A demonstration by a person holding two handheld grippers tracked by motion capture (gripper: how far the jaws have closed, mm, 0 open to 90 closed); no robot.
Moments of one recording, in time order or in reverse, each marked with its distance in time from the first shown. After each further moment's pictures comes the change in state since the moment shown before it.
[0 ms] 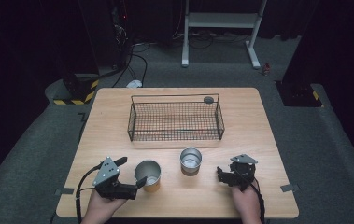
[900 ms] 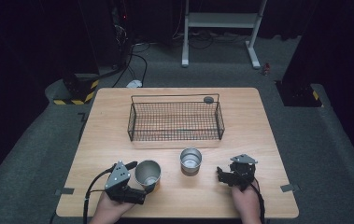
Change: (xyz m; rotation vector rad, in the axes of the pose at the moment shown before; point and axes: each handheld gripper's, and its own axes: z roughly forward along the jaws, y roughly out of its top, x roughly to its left) left arm -0.012 -0.013 0.021 0.028 -0.060 0.022; right arm 0.000 0.000 0.000 -0.002 0.000 0.001
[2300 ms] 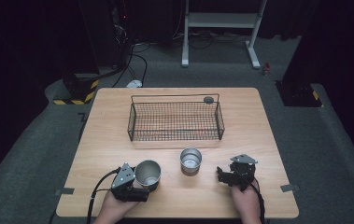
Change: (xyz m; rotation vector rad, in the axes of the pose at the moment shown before) left arm 0.007 -0.023 0.022 0.030 -0.027 0.006; right arm 0.000 0.000 0.000 0.000 0.000 0.000
